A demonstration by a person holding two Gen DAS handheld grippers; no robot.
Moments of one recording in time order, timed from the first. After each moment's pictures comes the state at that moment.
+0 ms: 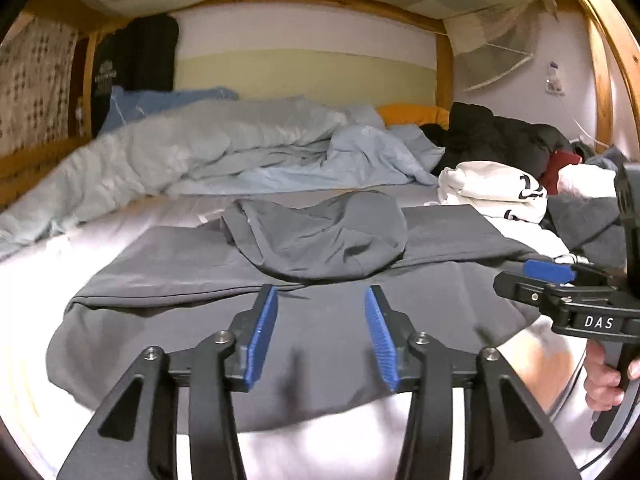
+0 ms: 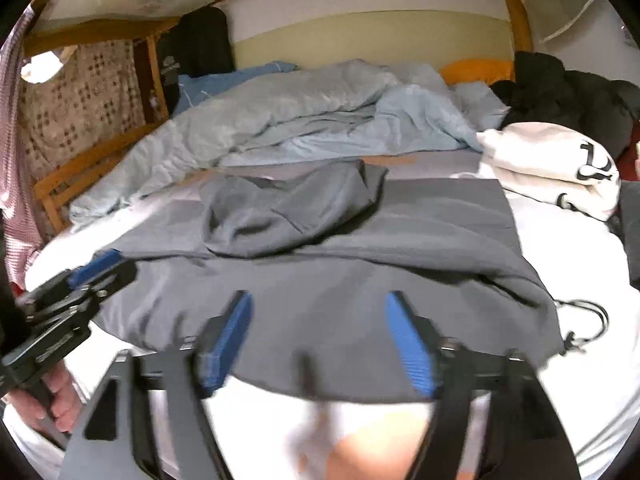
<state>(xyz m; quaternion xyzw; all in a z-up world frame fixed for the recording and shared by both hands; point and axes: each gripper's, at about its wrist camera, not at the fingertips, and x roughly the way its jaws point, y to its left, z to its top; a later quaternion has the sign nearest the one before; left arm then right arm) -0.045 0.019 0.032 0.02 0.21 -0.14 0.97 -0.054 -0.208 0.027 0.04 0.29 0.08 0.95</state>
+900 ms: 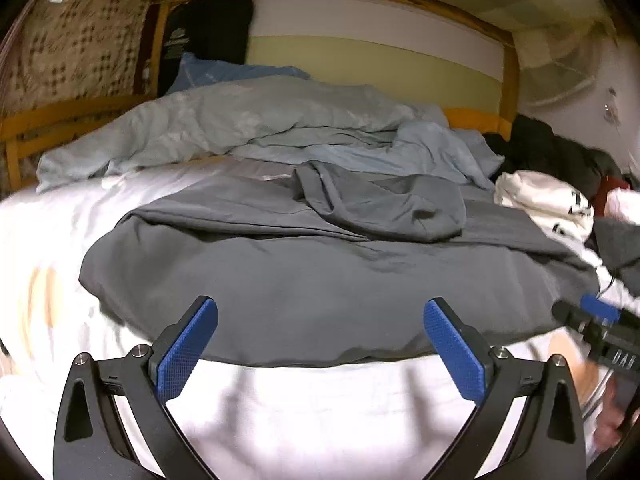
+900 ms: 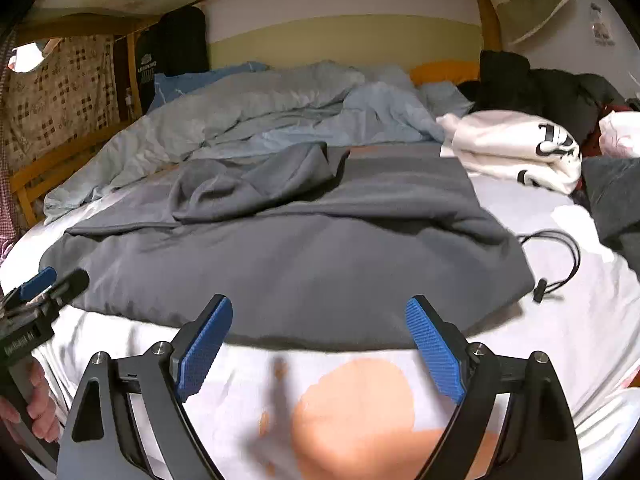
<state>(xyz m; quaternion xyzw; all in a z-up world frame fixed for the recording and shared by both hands) -0.066 0.050 -0.007 -0.06 0.23 -0.03 0.97 -0.081 -0.222 -0.009 0.03 0.28 0.03 0.96</state>
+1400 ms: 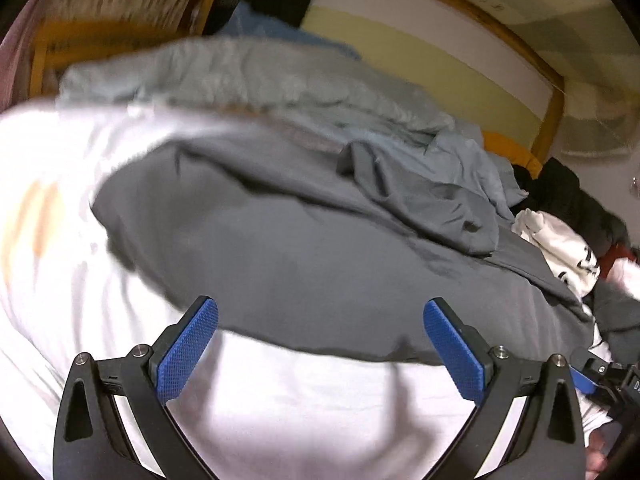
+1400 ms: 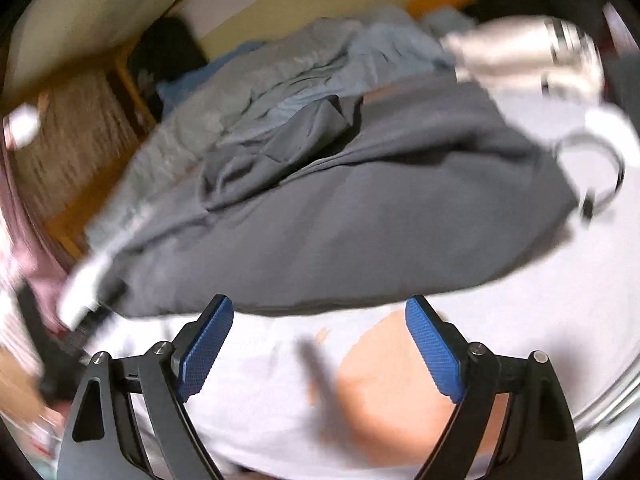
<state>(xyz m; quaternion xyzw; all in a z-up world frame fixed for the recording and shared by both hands) -0.049 0.103 -0.037 -0.18 0.28 -0.01 0.94 -0.072 -0.251 -0.022 0.20 0.35 0.12 0.91</state>
